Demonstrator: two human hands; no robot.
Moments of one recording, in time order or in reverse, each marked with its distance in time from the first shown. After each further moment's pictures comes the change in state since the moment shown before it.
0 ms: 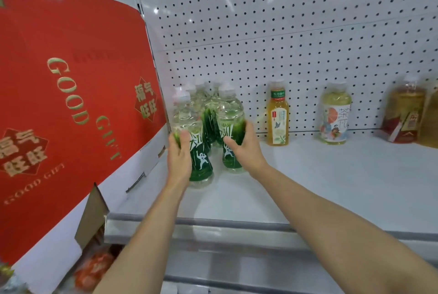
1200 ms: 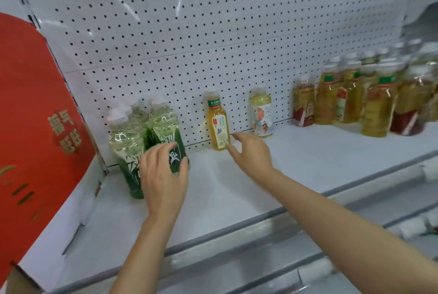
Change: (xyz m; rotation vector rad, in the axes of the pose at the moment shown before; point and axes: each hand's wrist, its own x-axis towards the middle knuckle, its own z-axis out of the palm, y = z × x) left_hand -0.008 -0.001 0.027 0.523 -0.064 0.600; right_hand -0.040 0.000 -0.087 -0.882 0.410 -0.020
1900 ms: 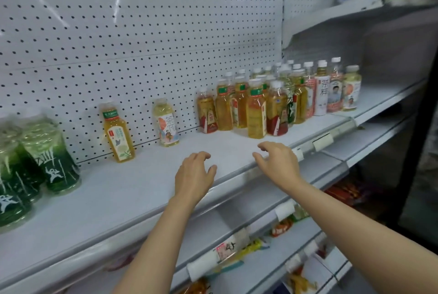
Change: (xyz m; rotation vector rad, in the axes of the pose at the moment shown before) left_hand -0.081 0.246 0.146 -0.128 -0.605 0.171; right_hand -0.104 0.223 -0.233 -0.328 0.125 0.241
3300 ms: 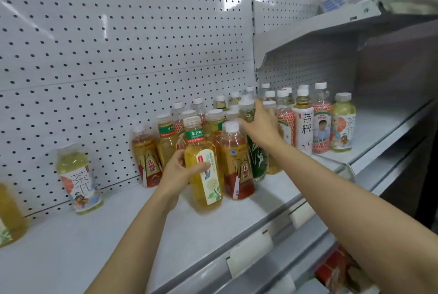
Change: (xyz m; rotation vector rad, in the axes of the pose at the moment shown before) left_hand 0.225 0.100 0.107 -0.962 -0.146 -0.297; right_hand 0.298 0.140 0.015 0.294 -0.010 0.161
